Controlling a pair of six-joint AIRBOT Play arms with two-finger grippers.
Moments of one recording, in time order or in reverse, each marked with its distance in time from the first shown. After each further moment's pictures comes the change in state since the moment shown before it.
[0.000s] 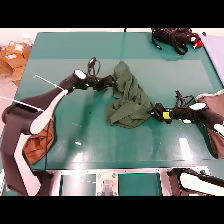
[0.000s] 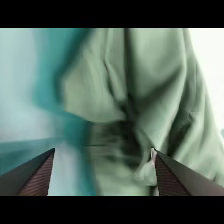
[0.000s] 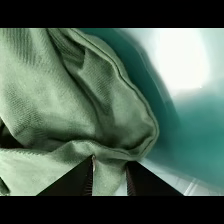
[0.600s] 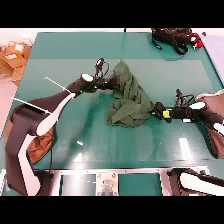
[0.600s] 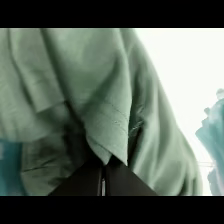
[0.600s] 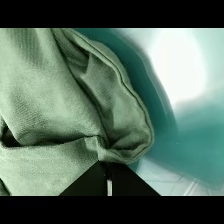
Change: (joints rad) left arm -0.044 -0.029 0.017 -0.160 0.058 0.168; right arm 0.000 -0.004 0.007 0.005 -0.023 -0.040
